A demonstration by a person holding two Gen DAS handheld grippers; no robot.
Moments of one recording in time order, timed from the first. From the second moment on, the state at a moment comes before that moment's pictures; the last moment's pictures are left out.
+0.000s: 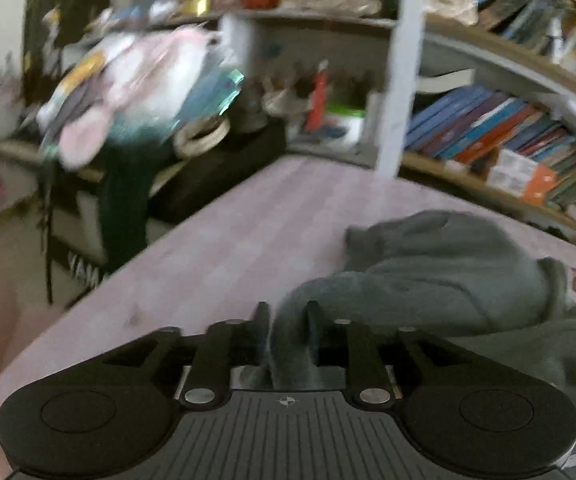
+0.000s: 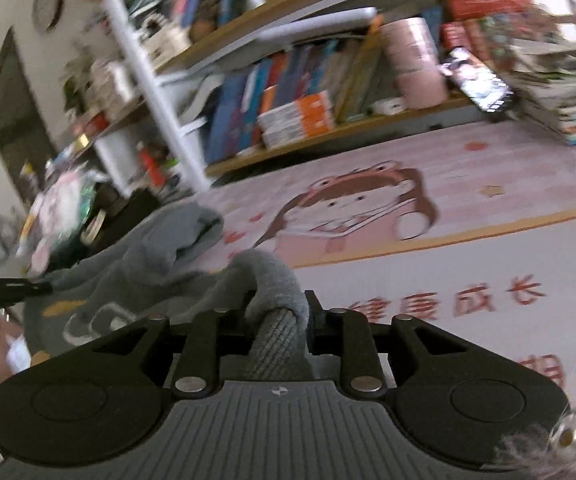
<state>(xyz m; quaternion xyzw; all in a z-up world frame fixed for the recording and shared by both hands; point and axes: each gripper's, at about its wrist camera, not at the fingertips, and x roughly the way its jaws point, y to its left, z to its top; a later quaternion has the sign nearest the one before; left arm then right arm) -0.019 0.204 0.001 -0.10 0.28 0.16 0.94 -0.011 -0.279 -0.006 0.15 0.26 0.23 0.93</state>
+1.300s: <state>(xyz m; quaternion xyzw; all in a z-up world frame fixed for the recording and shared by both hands) 0.094 0.068 0.093 -0.07 0.16 -0.05 0.98 -0.008 -0.277 -0.021 0.14 0.28 0.21 0.93</state>
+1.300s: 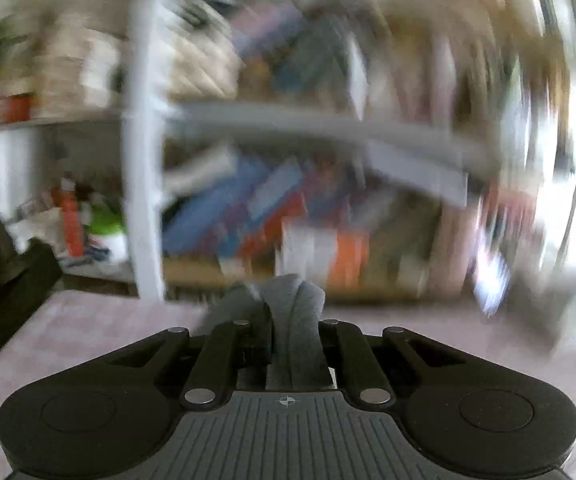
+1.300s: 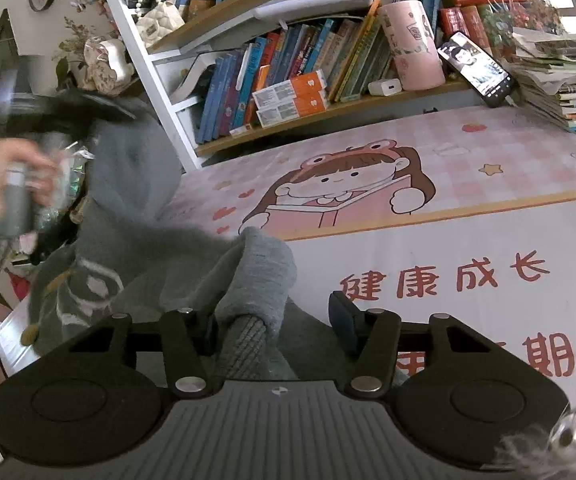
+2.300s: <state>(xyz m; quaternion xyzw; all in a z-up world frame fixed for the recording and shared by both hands) 0.049 0.003 0.013 0.32 0.31 -0.06 0.89 -0.007 -0.256 -0.021 0.12 0.28 0.23 0.92</state>
